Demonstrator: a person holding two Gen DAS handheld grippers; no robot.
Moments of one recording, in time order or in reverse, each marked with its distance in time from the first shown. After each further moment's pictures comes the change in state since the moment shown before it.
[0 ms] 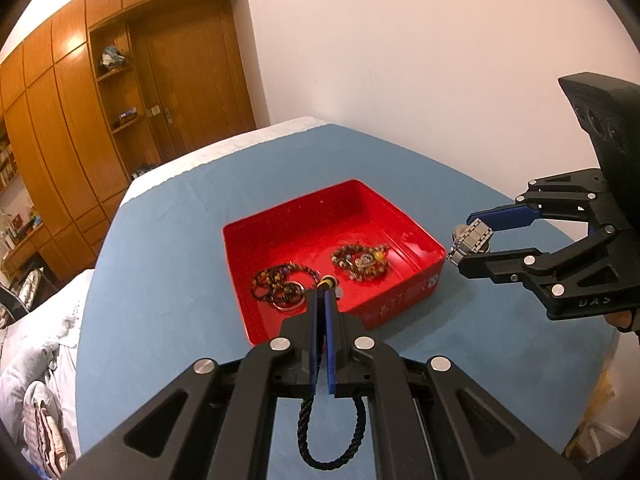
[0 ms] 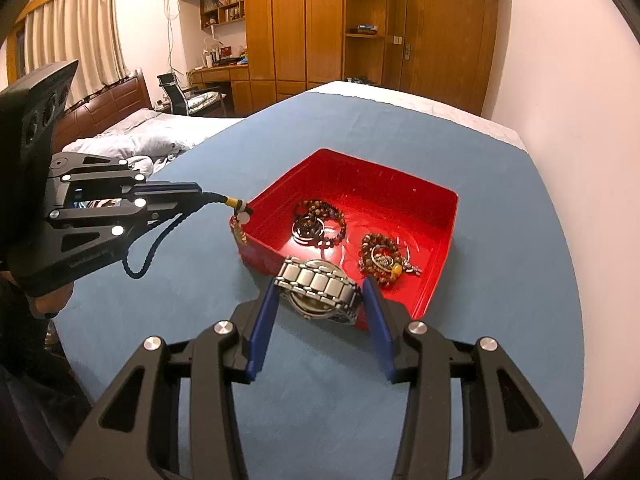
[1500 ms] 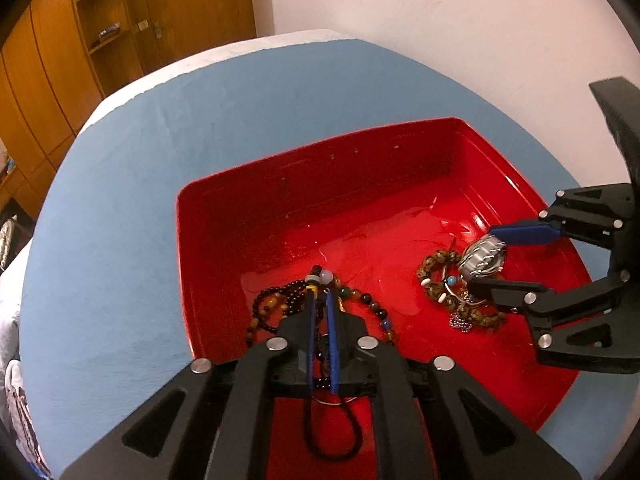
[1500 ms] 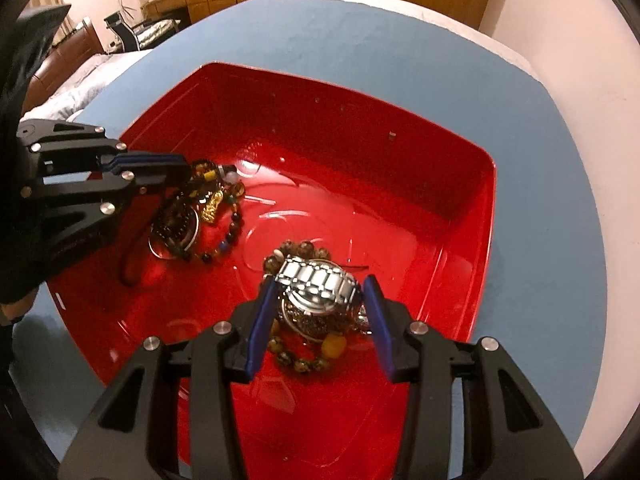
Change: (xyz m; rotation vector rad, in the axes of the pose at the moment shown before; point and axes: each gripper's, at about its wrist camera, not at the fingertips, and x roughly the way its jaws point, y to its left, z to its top) left arm 0.214 0.071 0.033 -0.095 0.300 -0.055; right arm 0.194 -0.079 0.044 0.042 0.348 -0.076
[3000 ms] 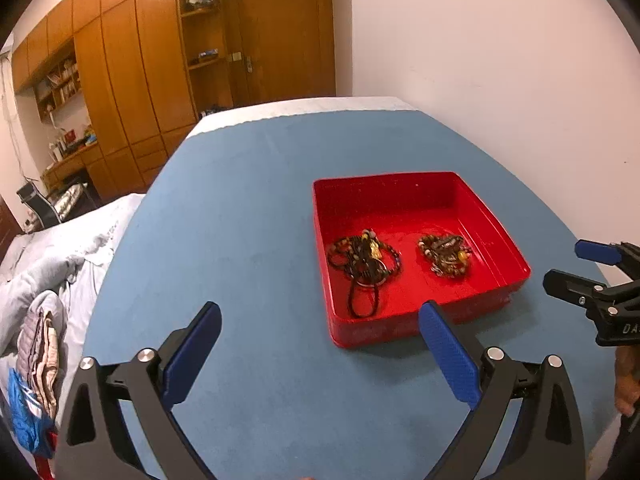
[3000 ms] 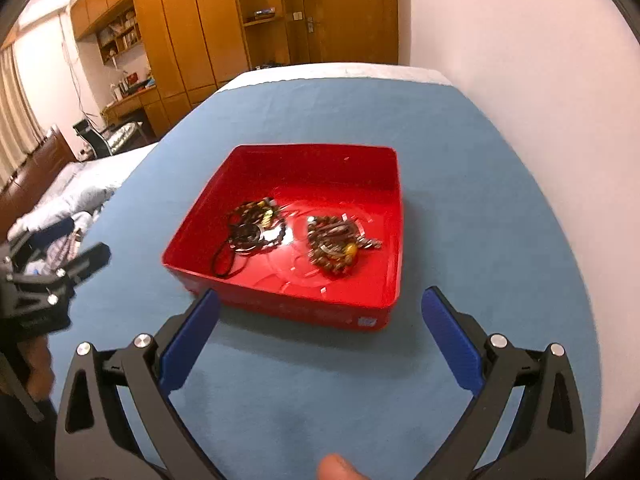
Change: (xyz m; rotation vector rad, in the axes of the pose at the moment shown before) left arm -0.179 -0.003 -0.104 -0.203 -0.212 0.187; right arm -0.138 0.048 -0.095 0.323 -0.268 -0.023
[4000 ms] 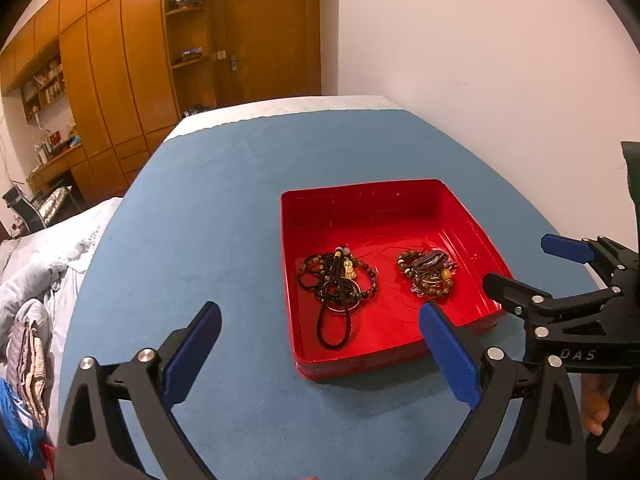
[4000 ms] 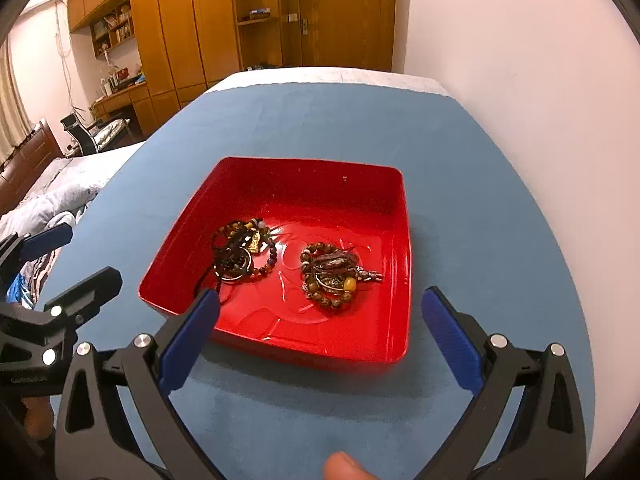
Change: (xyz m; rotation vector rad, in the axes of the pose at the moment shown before) left arm 0.030 -0.026 0.022 0.015 0.005 -0.043; right arm 0.042 0.014 0.028 -0.050 -0.017 -0.098
